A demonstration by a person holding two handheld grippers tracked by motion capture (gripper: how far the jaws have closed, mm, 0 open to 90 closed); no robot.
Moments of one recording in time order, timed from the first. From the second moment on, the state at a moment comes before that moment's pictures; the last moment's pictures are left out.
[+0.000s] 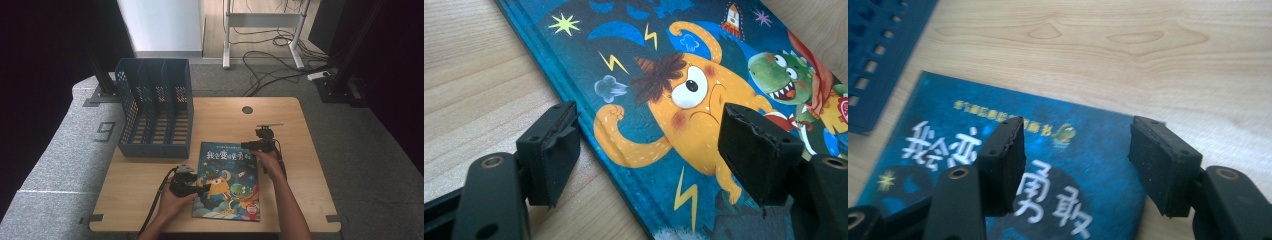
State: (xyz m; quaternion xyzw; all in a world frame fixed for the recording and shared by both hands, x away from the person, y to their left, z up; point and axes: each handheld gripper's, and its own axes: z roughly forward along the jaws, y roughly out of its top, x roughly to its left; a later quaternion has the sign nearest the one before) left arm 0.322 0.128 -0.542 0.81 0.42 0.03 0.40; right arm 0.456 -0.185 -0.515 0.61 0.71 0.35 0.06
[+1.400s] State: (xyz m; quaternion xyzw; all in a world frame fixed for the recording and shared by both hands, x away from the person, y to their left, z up) left arm 0.323 0.129 -0.542 0.81 0.42 0.02 0.40; right arm 0.472 -0.195 -0.519 0.60 0.72 0.35 0.05
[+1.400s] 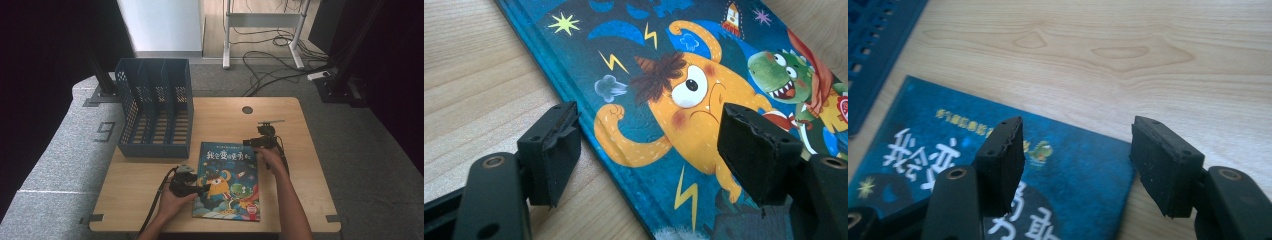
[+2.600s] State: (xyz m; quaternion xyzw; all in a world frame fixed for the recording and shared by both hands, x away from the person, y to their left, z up) left arm 0.324 0.129 -0.542 0.81 0.42 0.03 0.40; right arm 0.480 -0.213 -0.530 0.63 0.68 0.38 -0.01
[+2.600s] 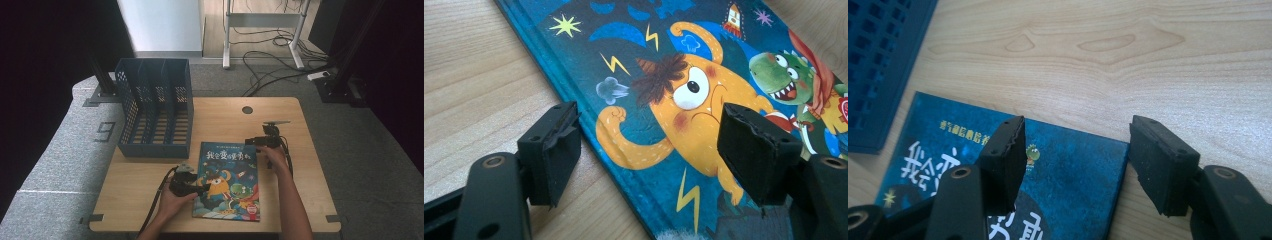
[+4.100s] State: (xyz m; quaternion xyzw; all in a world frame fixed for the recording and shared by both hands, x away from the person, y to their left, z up) left arm 0.325 0.130 -0.543 0.81 0.42 0.03 0.40; right arm 0.478 -0.204 -0.530 0.61 0.70 0.35 -0.02
